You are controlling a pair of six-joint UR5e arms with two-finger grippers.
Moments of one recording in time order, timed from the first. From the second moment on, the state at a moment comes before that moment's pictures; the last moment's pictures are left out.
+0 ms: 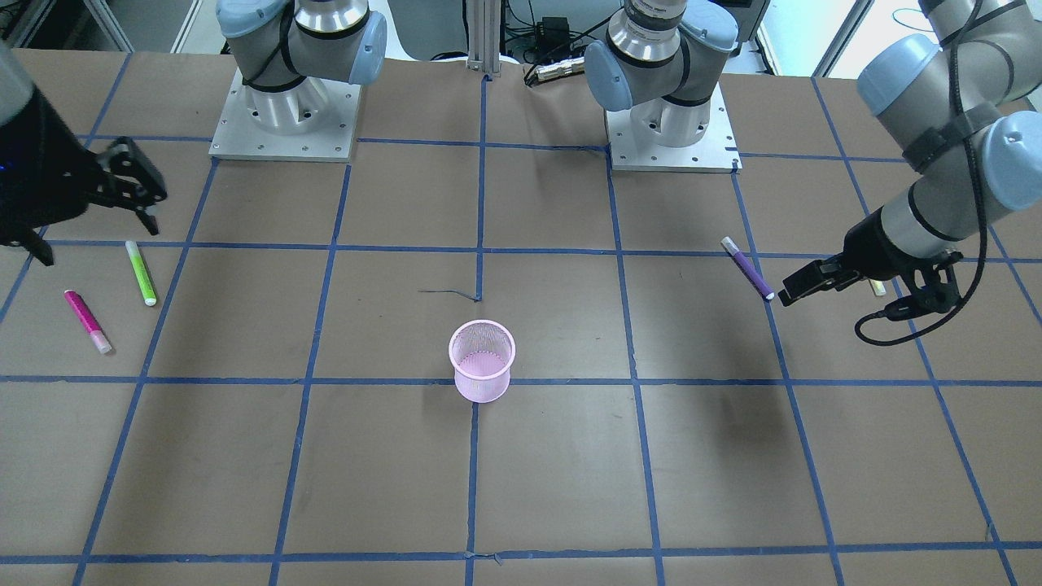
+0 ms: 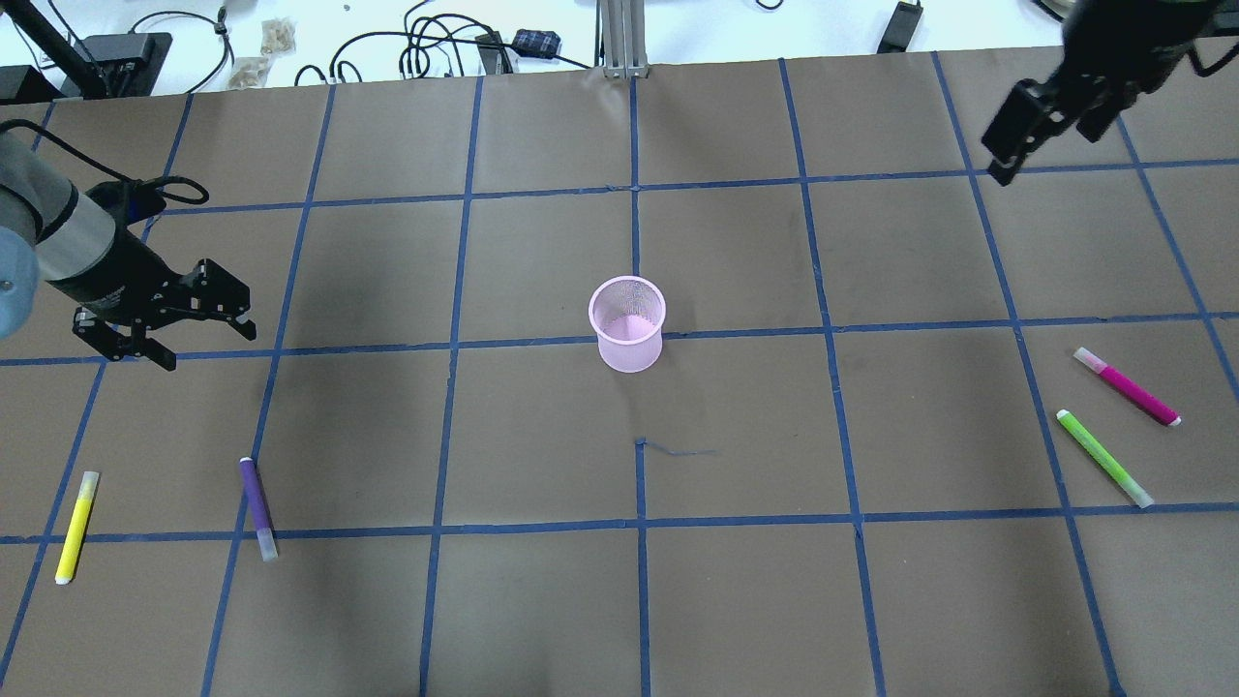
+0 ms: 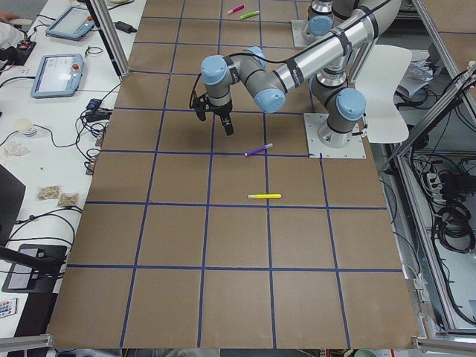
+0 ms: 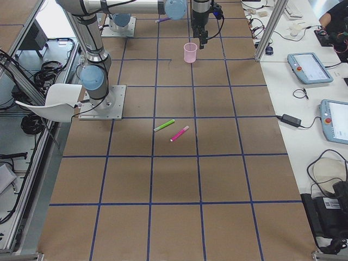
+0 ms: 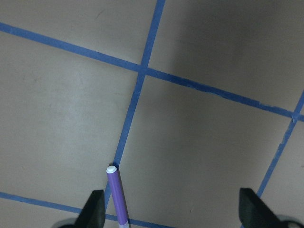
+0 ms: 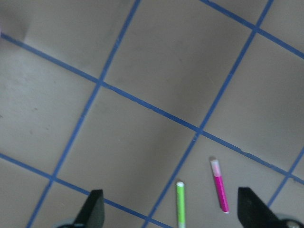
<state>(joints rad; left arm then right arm) -1.10 -1.69 -1.90 -1.29 1.52 0.15 1.31 -1.50 1.47 -1.56 -1.62 -0.77</state>
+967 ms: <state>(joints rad) -1.02 -1.73 -2.15 -1.10 1.65 -0.01 0.69 -1.42 1.72 -1.75 -1.39 -1.70</state>
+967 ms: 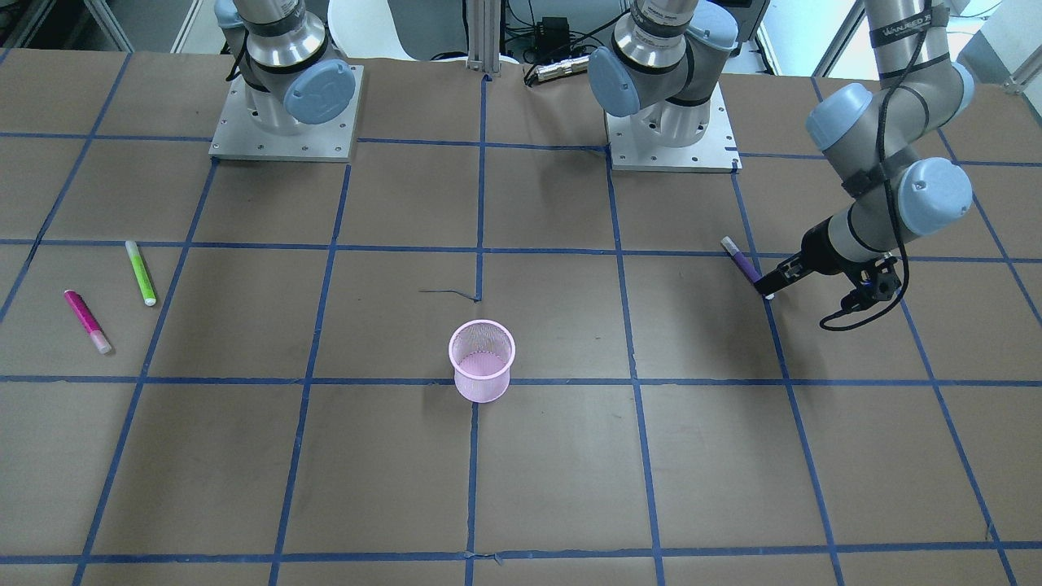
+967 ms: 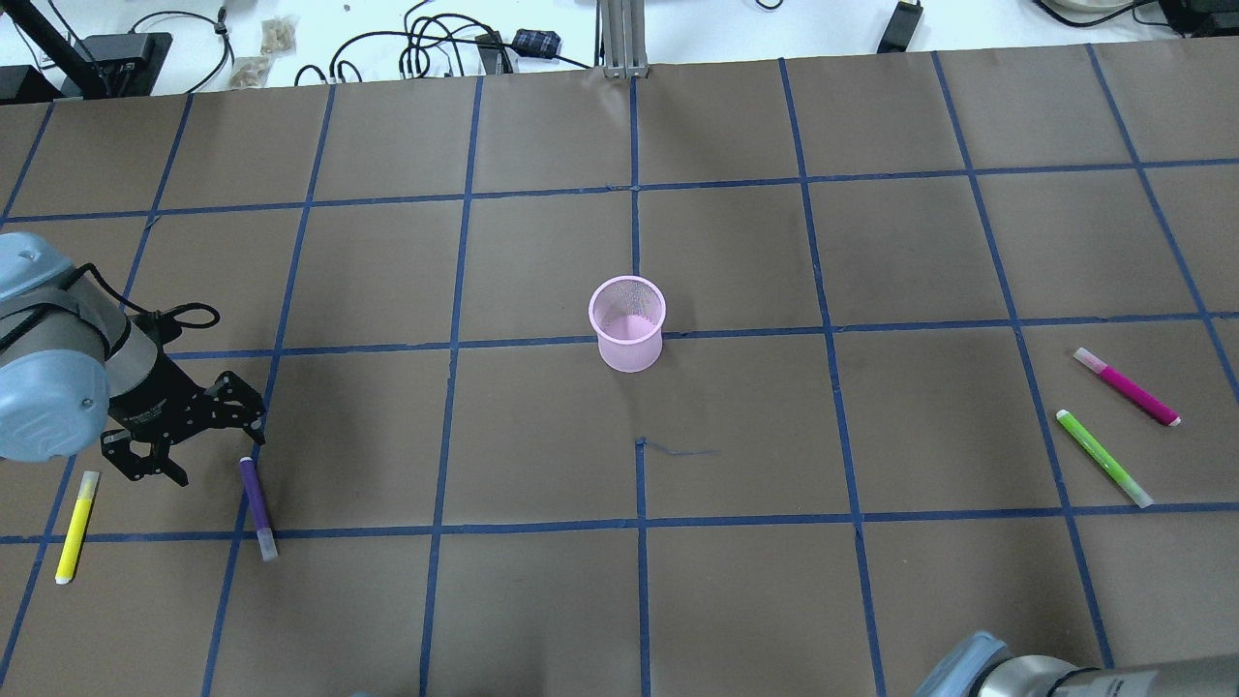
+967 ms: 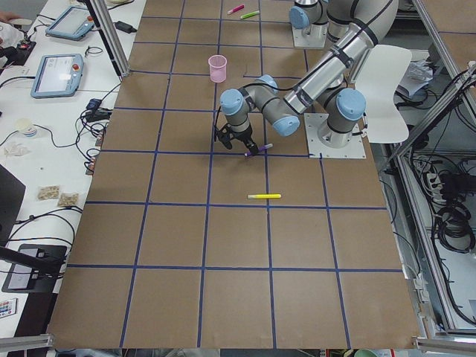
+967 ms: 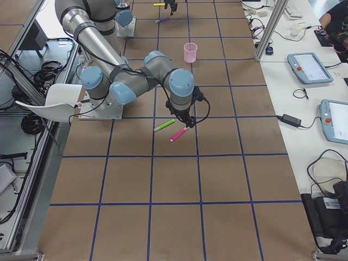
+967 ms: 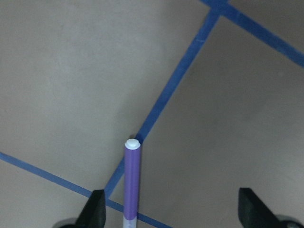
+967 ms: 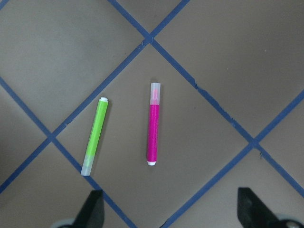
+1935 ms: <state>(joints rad) -1.02 -1.80 -2.15 -1.09 1.65 0.01 0.59 -1.26 2.01 -2.14 -1.21 -1.85</state>
